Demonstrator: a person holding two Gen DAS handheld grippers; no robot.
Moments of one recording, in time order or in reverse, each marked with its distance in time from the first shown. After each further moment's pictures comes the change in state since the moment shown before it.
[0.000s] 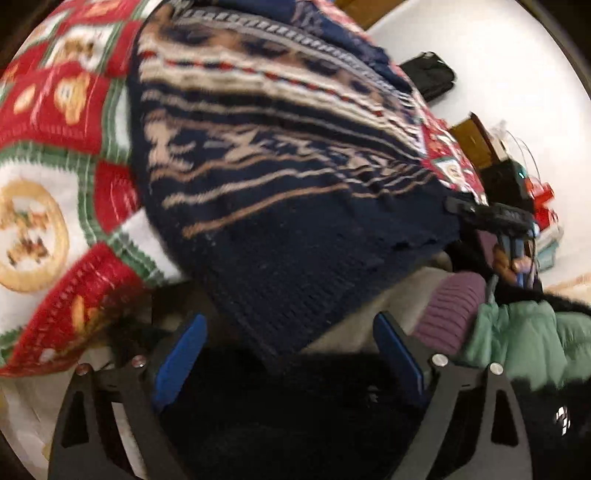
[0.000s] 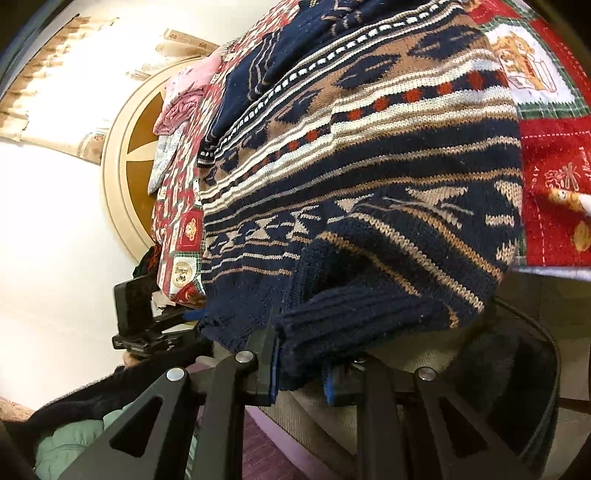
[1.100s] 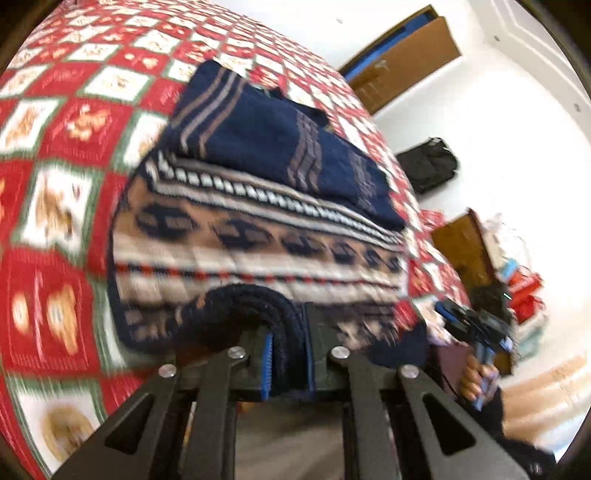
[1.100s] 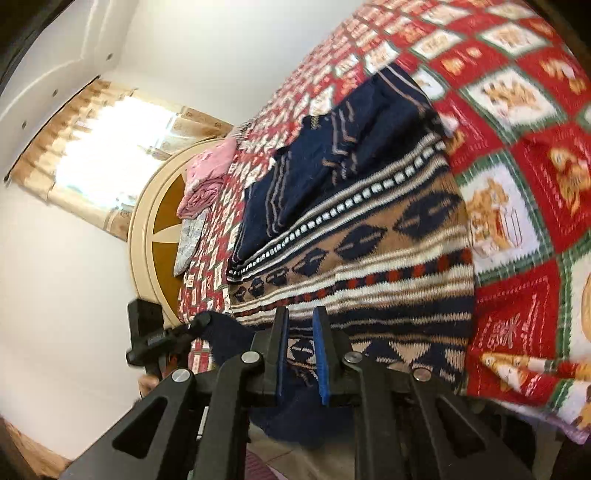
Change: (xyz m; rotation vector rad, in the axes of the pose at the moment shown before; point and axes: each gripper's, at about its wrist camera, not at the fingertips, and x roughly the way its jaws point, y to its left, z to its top) left arm -0.055 -0.016 0.144 -0.132 -0.297 -0.038; right arm -0.079 0.001 0.066 -0.001 -0.315 0.086
